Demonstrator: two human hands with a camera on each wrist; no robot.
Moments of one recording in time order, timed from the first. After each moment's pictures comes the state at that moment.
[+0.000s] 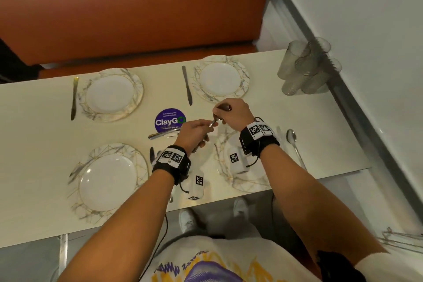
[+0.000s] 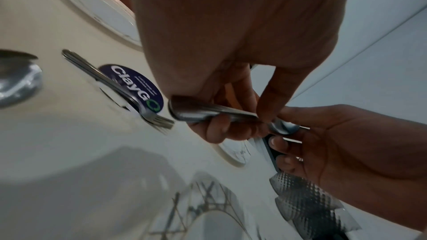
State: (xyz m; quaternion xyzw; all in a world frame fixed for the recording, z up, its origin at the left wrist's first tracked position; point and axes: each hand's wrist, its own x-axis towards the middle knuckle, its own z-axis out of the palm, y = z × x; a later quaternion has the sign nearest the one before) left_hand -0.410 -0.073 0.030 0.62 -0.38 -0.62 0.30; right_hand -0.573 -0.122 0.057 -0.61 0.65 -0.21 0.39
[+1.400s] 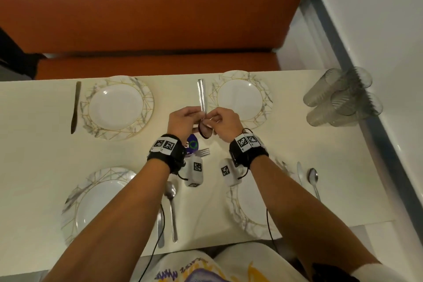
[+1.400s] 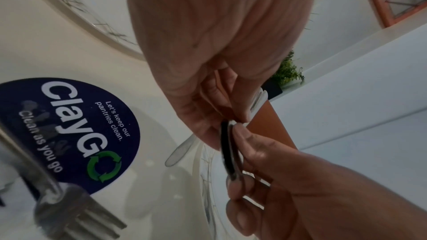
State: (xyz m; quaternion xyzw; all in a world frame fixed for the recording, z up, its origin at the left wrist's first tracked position) left_hand -0.341 -0.208 0.015 0.63 -0.27 -0.59 0.43; right_hand -0.491 -0.227 0.009 -0.60 0.64 -0.20 0.44
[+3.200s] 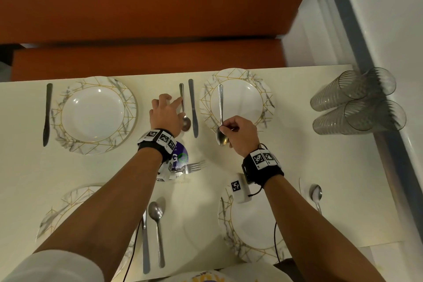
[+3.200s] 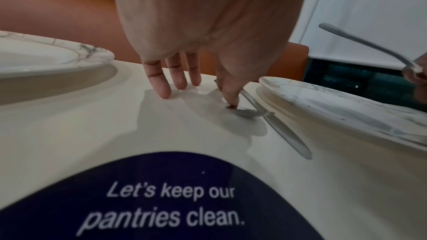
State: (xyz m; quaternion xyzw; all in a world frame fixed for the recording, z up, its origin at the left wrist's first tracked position) left_hand -0.321 -0.295 -0.076 0.76 -0.63 -0.17 0.04; right_hand -0.556 -0.262 -0.048 -0.53 0.68 -0.24 0.45
